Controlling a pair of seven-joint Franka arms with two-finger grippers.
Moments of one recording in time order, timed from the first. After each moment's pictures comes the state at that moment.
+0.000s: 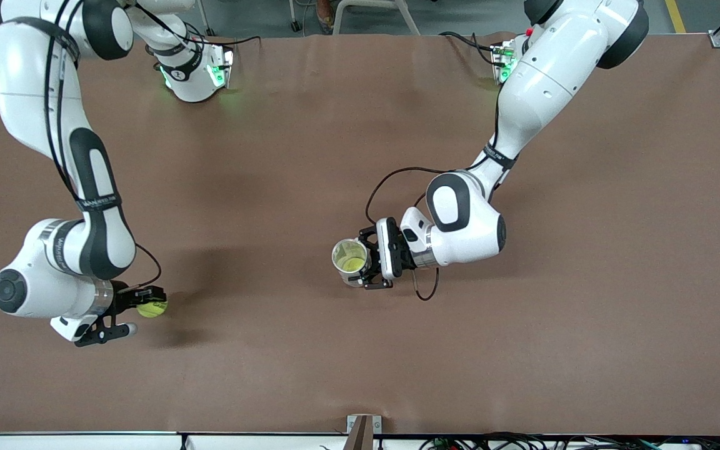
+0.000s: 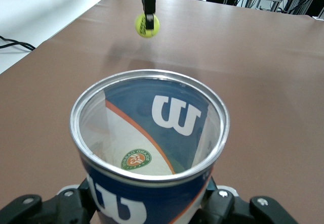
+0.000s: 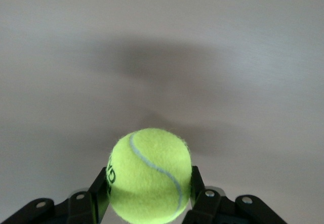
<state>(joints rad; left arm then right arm) -0.35 0.84 -0.32 -1.45 -1.17 2.50 1.82 0.06 0.75 -0.10 -1.37 0.30 1.99 -0.36</state>
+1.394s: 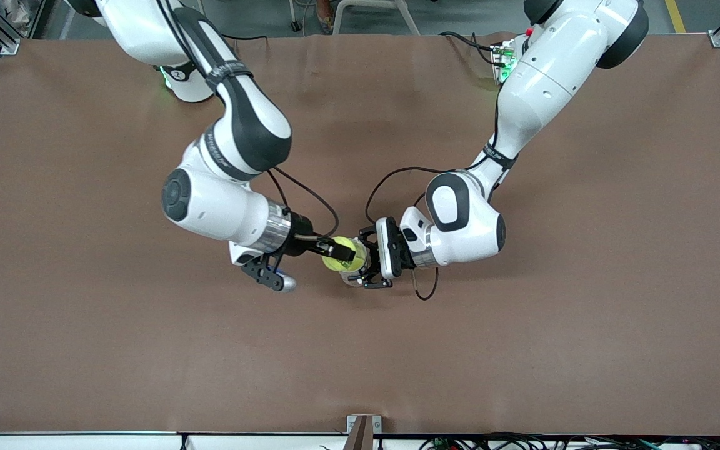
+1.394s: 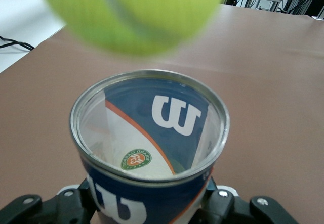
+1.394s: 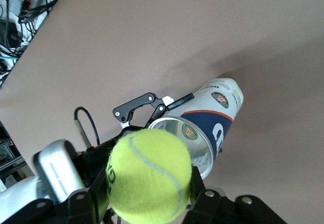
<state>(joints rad) -0.35 0.84 -0.33 -1.45 -1.17 2.50 1.82 0.58 0.62 -0.07 -1.33 0.69 2.16 0.65</state>
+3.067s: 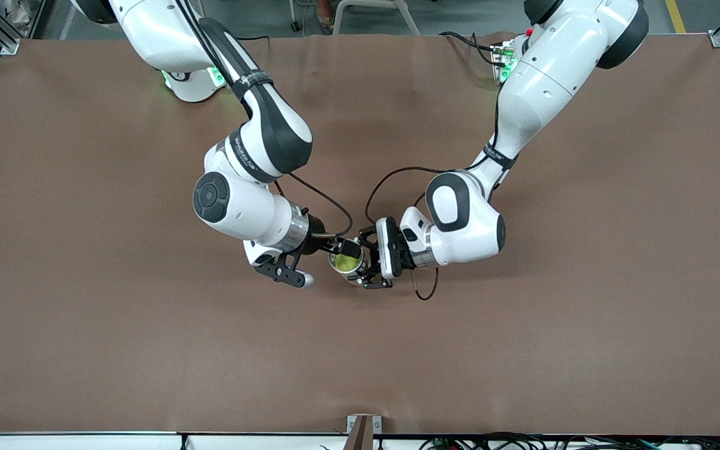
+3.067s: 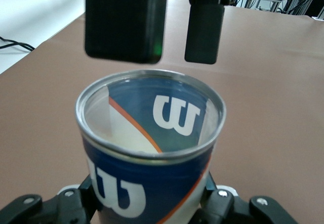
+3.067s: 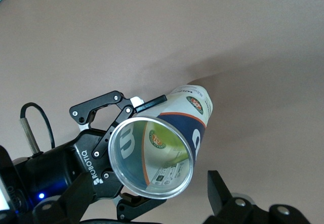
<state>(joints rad) -0.35 0.84 -0.33 -1.45 -1.17 2.50 1.82 0.60 0.64 -0.08 -1.33 0.56 2.13 0.65</state>
